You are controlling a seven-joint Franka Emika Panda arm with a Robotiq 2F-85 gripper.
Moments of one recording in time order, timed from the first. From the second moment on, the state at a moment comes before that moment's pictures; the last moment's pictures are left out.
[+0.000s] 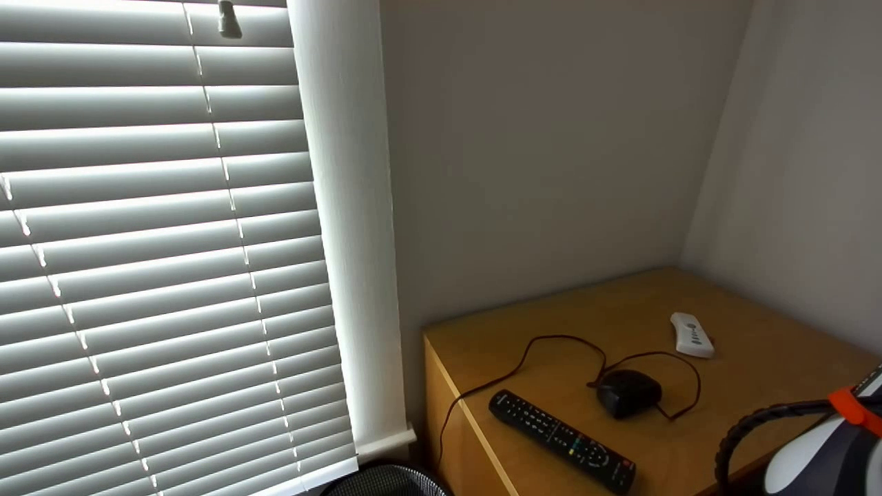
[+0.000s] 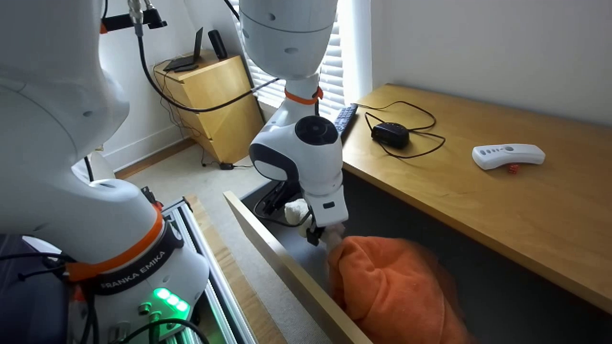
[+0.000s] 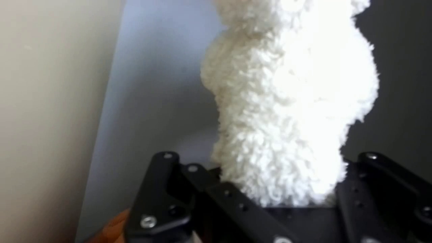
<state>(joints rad) -0.73 0.73 0.62 -2.66 0.81 3.40 0.16</state>
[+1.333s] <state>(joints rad) -0.28 0.03 0.05 -2.60 0.69 2.60 0.90</state>
